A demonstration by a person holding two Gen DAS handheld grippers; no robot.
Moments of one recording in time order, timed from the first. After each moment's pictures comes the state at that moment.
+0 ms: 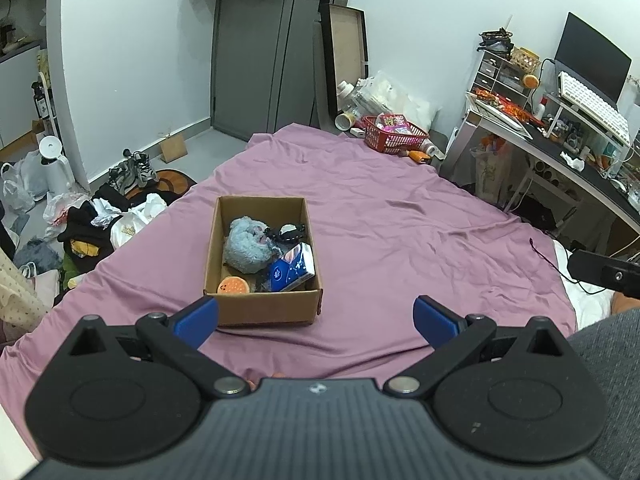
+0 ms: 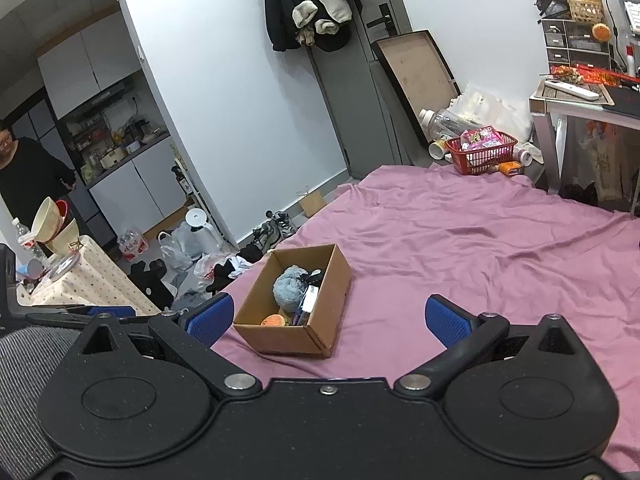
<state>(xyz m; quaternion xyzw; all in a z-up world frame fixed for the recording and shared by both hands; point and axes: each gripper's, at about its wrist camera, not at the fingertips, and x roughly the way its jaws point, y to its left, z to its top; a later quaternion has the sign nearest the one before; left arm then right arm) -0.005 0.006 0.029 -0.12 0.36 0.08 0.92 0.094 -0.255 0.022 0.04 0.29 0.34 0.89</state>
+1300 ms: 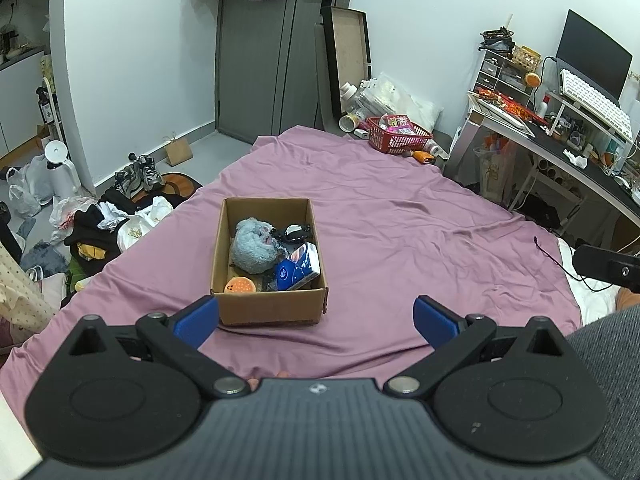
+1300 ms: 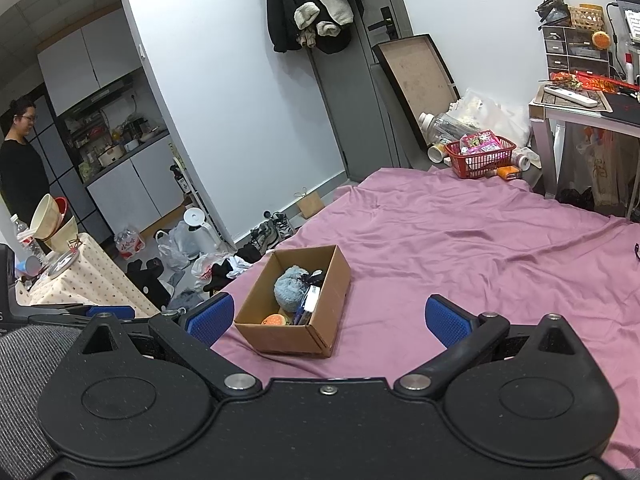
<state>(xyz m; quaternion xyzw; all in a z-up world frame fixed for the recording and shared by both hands) -0.013 0.010 0.033 -0.11 0.36 0.09 0.92 0.084 -0.252 0.028 0.04 0.29 0.34 0.89</state>
